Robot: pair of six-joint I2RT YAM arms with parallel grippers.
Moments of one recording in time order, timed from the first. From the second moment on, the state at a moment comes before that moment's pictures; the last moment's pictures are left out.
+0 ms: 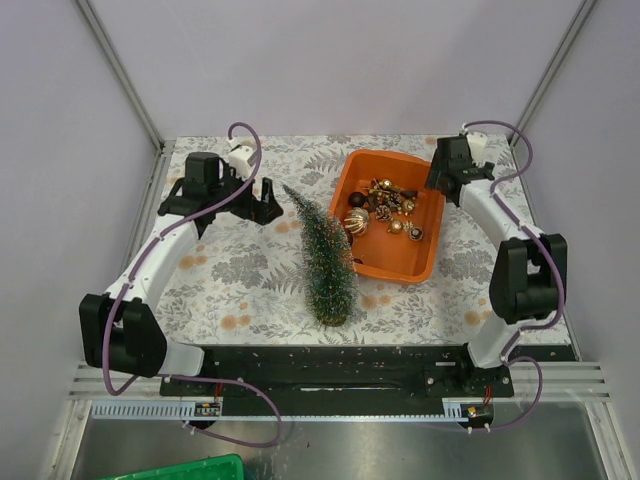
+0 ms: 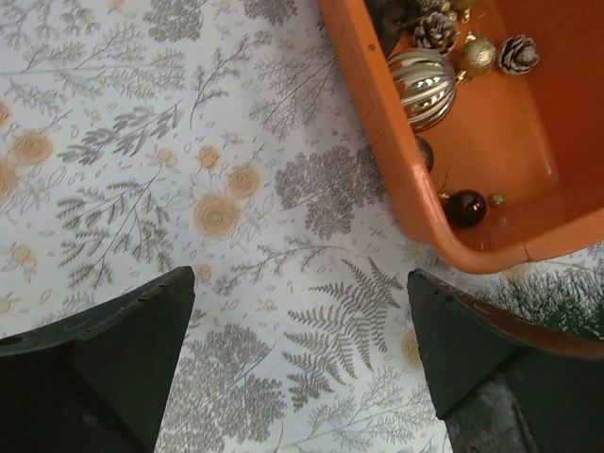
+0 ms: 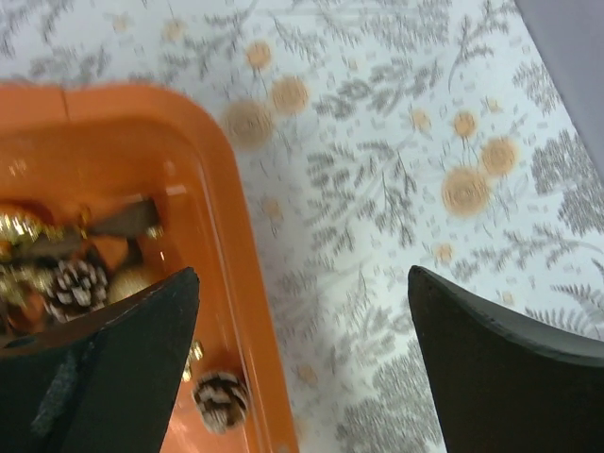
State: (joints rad) left arm -0.17 1.37 1.16 -0.44 0.51 0.06; right arm 0.15 1.69 1.32 -0.42 0.52 0.37
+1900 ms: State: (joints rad) left arm -0.21 1.28 1.17 -0.54 0.63 -0.04; right arm 0.26 2.16 1.78 -0.84 -0.11 0.70
